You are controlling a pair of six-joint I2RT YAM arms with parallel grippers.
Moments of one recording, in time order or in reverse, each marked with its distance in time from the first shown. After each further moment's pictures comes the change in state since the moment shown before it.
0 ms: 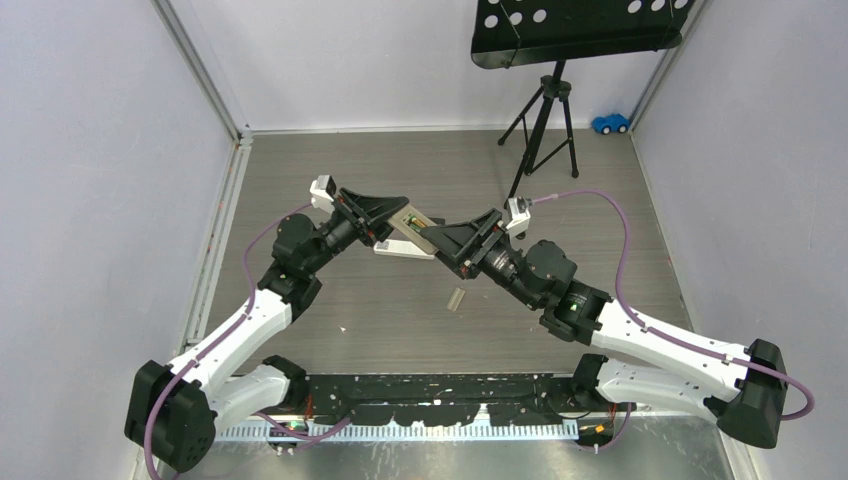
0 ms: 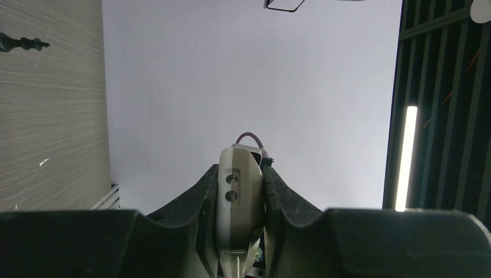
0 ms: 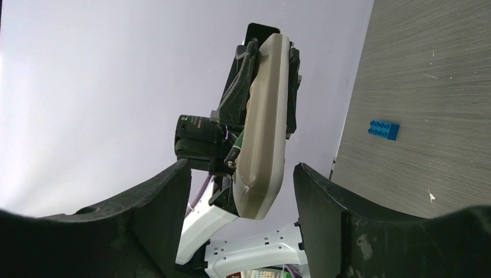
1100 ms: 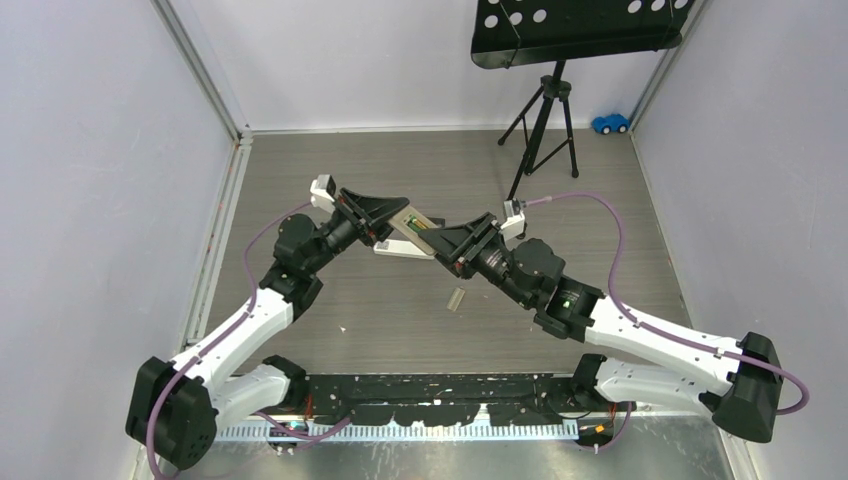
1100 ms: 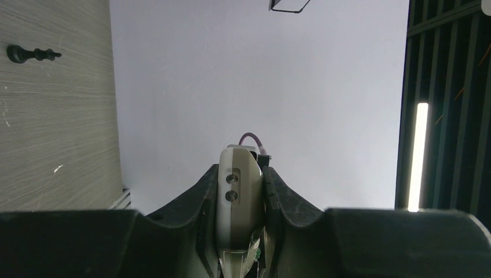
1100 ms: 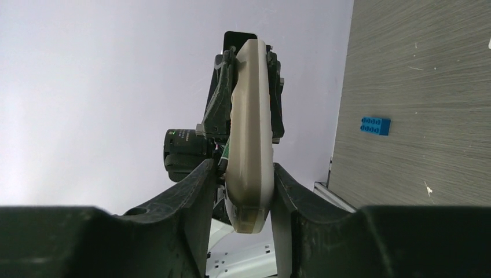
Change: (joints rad) left arm 0.000 0.008 -0.011 0.023 0.001 0.033; right arm 0.000 0.046 0.011 -0.035 0.045 0.074
